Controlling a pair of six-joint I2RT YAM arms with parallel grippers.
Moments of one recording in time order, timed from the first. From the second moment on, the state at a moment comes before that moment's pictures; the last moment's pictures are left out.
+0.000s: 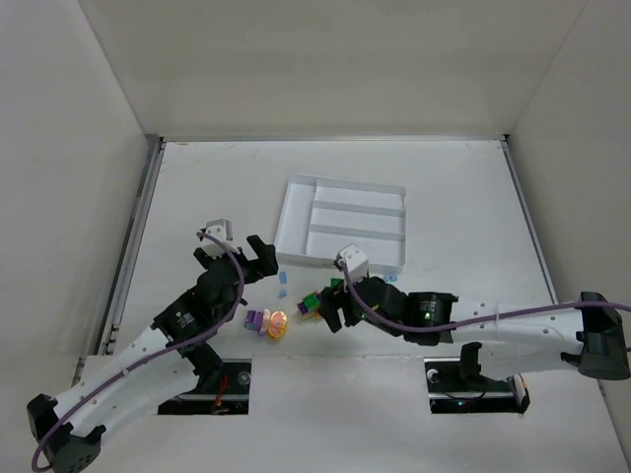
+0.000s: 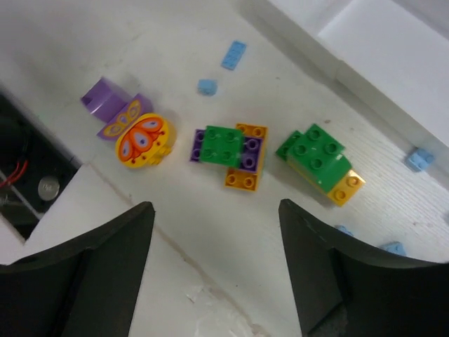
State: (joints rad) left arm -0.80 0.57 0.51 -0.29 -0.64 -0.61; right arm 1.30 1.14 0.77 -0.20 0.44 0.51
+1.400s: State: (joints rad) left arm -0.75 0.96 0.57 0.11 -0.43 -0.57; right arm 1.10 1.28 0.63 -0.04 0.35 0.28
